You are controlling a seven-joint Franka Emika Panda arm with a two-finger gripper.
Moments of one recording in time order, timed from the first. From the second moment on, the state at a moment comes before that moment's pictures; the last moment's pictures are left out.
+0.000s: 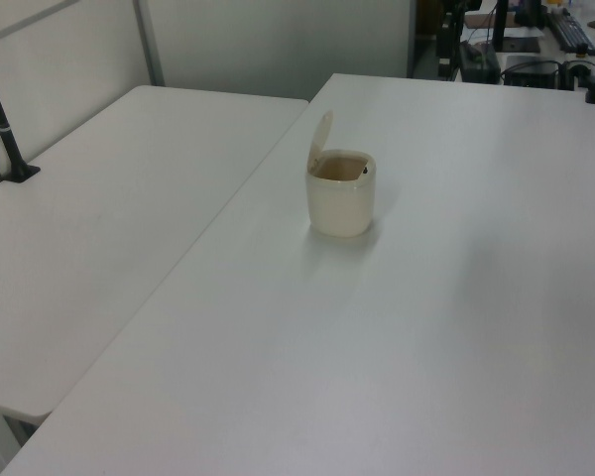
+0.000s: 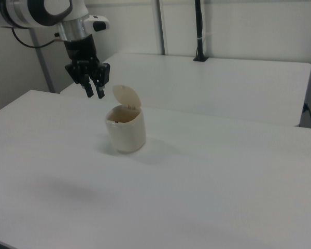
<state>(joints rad) 0.08 0.05 -0.06 -1.53 -0.05 1.60 -0.07</state>
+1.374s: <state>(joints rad) 0.08 0.19 -0.06 -1.53 -0.04 2.18 -0.01</state>
